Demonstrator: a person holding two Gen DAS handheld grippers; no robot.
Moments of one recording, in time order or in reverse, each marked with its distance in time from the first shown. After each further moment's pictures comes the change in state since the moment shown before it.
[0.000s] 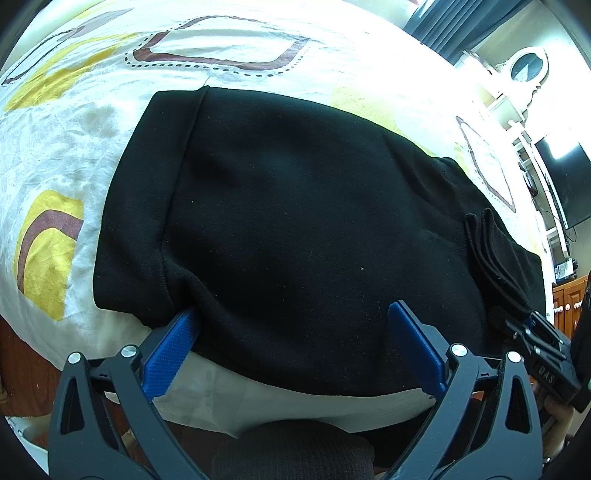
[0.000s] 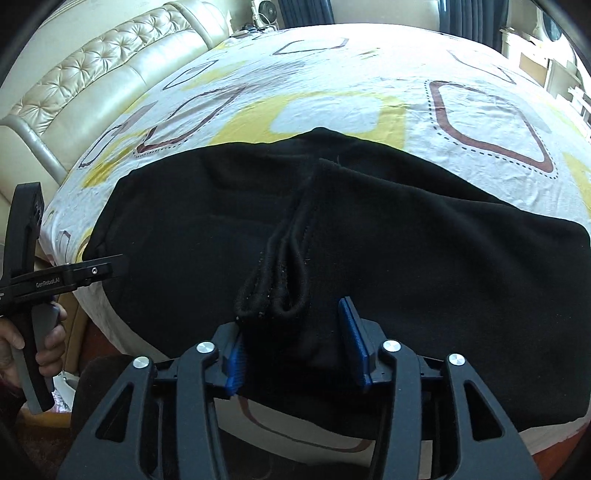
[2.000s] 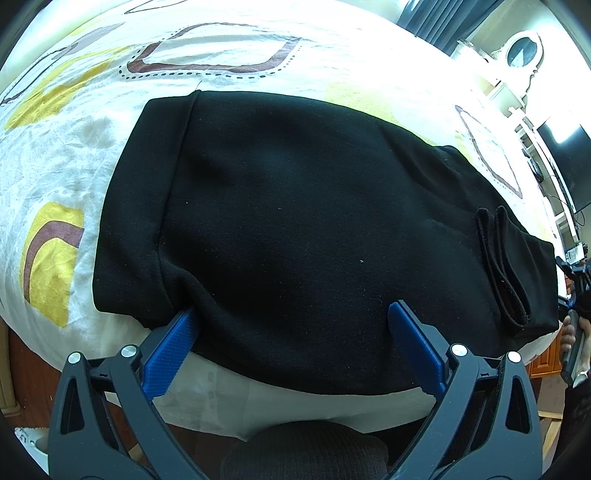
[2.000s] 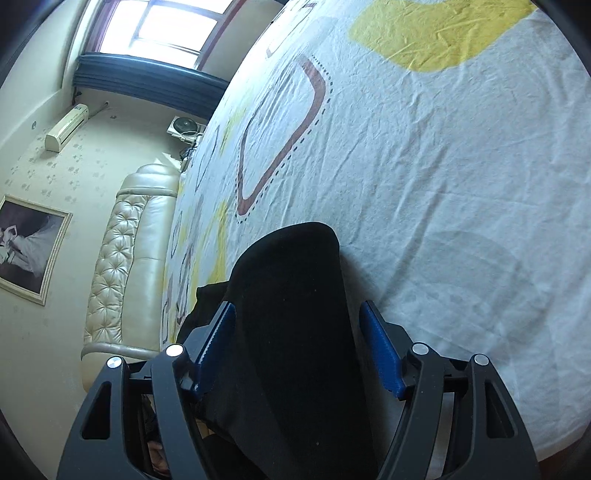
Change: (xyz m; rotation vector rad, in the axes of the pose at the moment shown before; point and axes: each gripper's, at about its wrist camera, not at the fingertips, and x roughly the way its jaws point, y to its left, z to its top) left arm 0.003 -0.008 -0.005 0.058 -0.012 0.048; right arm -0.040 -0.305 -0.033 0.741 -0.161 0.426
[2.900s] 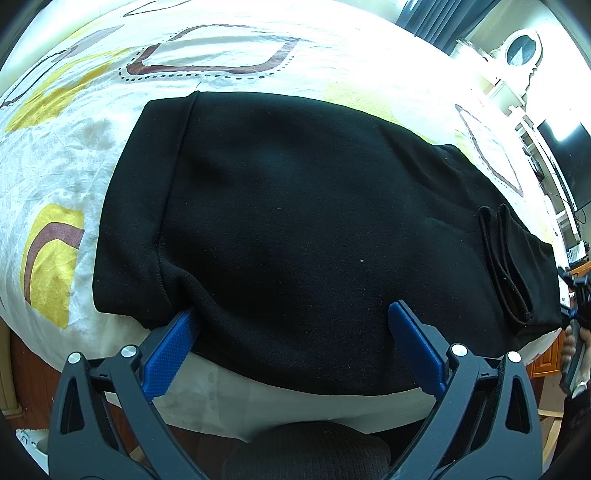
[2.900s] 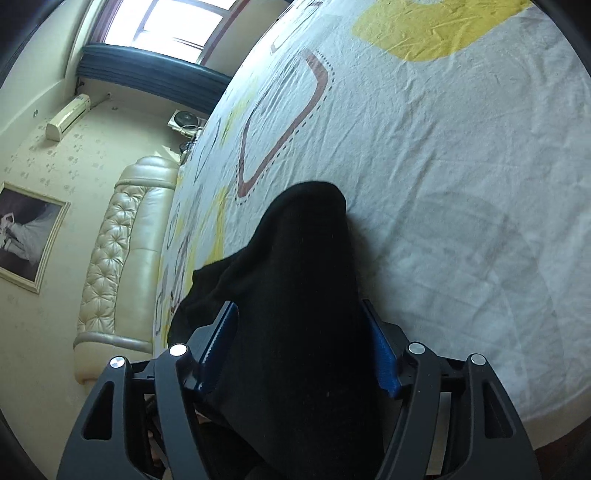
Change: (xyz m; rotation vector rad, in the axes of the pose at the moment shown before) left arm 0.000 0.001 -0.001 0.004 -0.001 0.004; right arm -0.015 -0.001 -0.034 -0.046 0.020 -0.030
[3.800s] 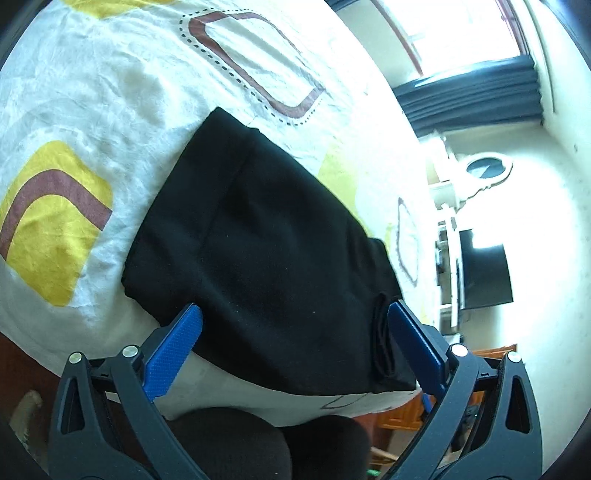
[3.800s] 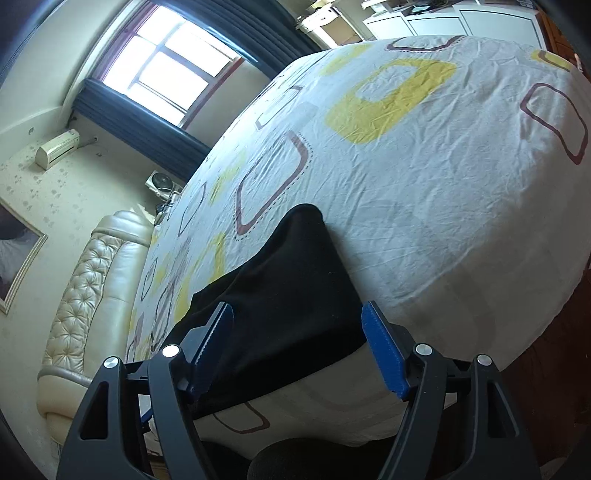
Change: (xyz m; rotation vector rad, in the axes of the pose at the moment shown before) left arm -0.042 0.107 0.020 -0.436 -0.036 -0.513; right arm -0.088 0.050 -0.088 0.004 -0.346 -0.166
